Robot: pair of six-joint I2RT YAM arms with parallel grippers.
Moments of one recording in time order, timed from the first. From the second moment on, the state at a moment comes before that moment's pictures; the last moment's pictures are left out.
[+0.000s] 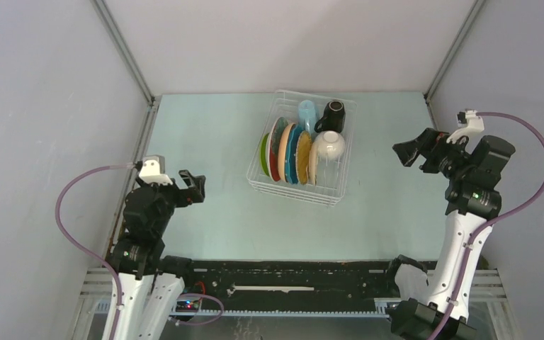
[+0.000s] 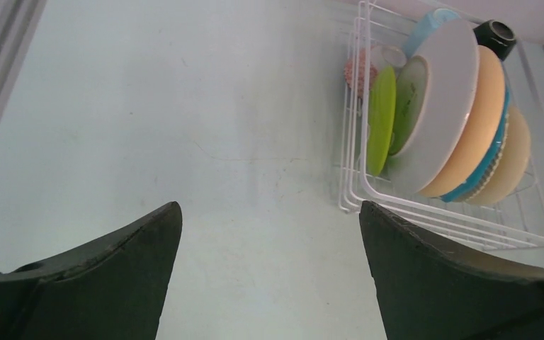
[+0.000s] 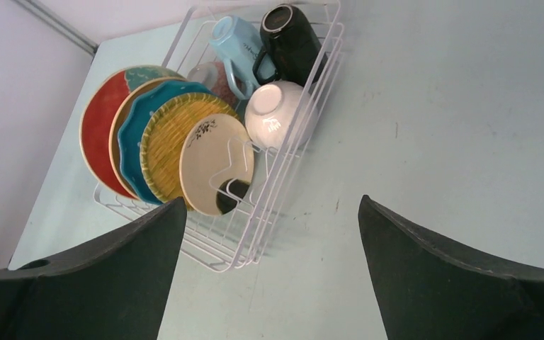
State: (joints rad) left arm -0.14 0.39 0.67 -0.51 -0.03 -0.24; right arm -0.47 0.87 1.06 -0.58 -0.78 0.14
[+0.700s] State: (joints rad) left arm -0.16 0.60 0.68 -0.44 0.27 -0.42; right arm -0.25 1.04 1.13 -0.69 -0.91 -0.11
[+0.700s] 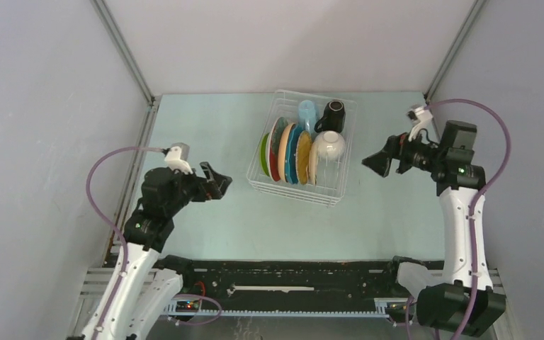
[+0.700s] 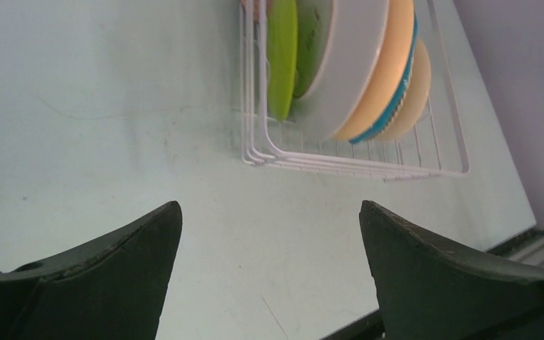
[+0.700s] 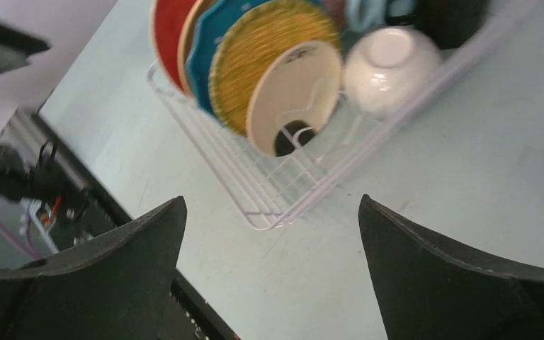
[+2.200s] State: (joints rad) left arm -0.37 0.73 0.79 -0.56 -0.23 -0.15; right arm 0.46 1.64 1.30 -0.40 -0.13 0.27
